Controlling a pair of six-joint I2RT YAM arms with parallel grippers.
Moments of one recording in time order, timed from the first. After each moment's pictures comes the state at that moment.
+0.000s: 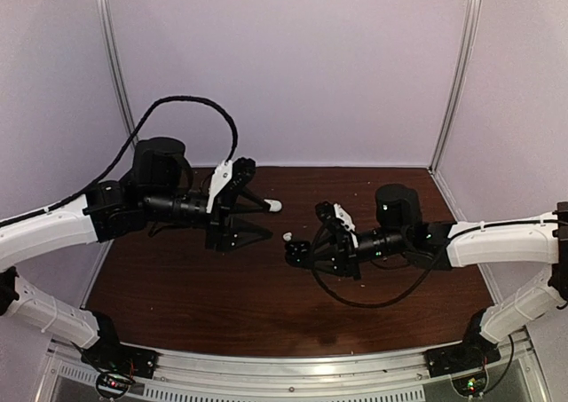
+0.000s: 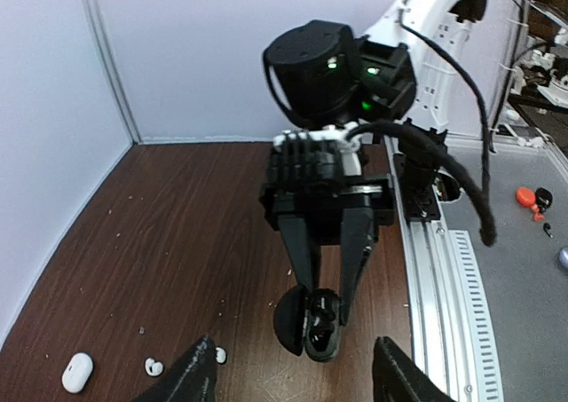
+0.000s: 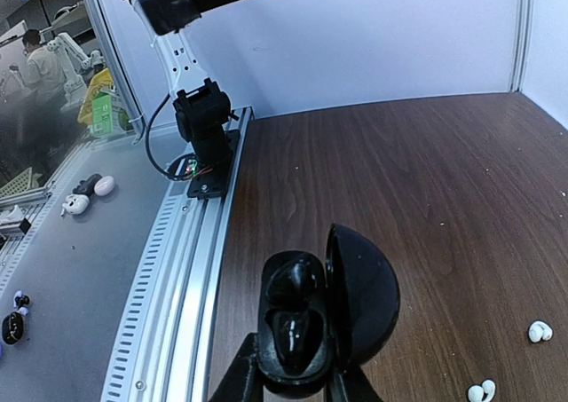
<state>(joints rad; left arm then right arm) -0.93 1.23 1.09 -0.20 0.48 0.22 0.87 1.36 0.75 0.29 -0.70 -0.05</state>
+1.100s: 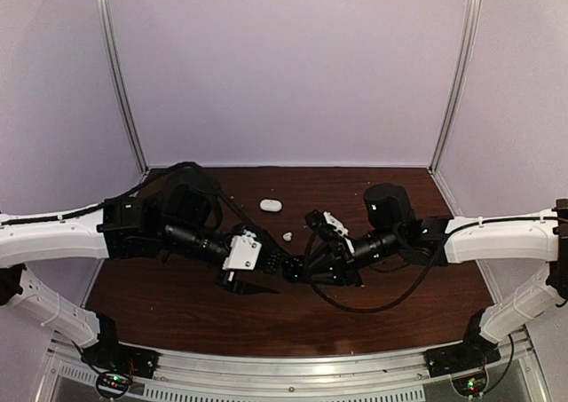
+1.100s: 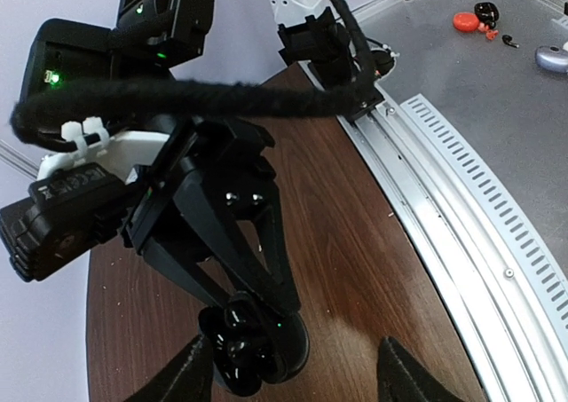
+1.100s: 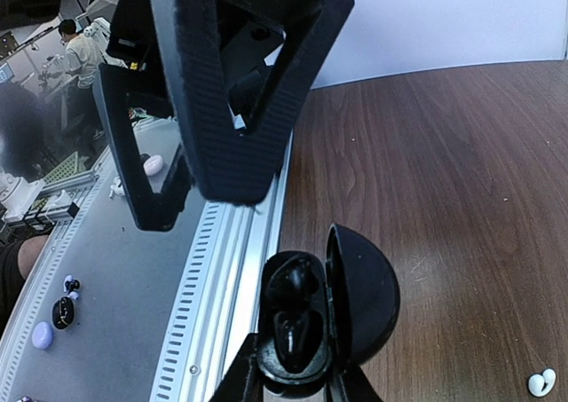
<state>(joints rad) -1.13 1.27 1.06 -0.34 0.40 0.79 0.91 1.38 0.82 0.10 -0.81 -0.05</state>
